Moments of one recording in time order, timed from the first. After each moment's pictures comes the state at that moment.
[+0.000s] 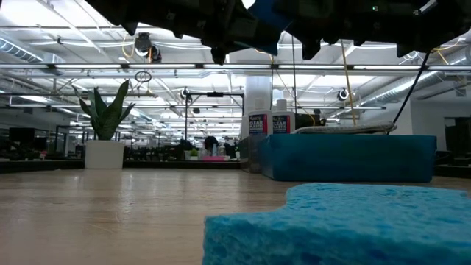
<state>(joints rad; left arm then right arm) -0.14 1.67 0.94 0.52 -0.10 -0.01 0.09 1.32 0.50 0.93 -0.01 0.04</state>
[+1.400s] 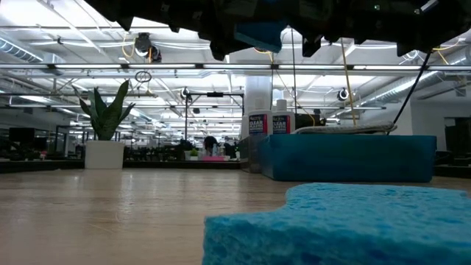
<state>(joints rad) -0.19 1.67 0.94 0.53 -0.10 -0.02 0.09 1.31 0.50 0.92 -0.03 0.01</state>
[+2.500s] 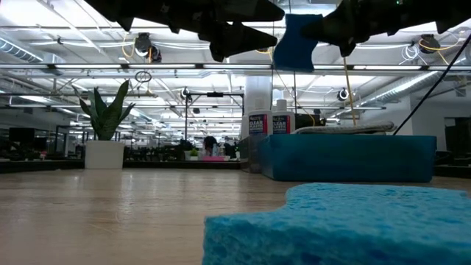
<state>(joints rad) -0.18 1.67 0.94 0.52 -0.10 -0.03 0.09 0.93 0.50 0.34 0.29 0.01</state>
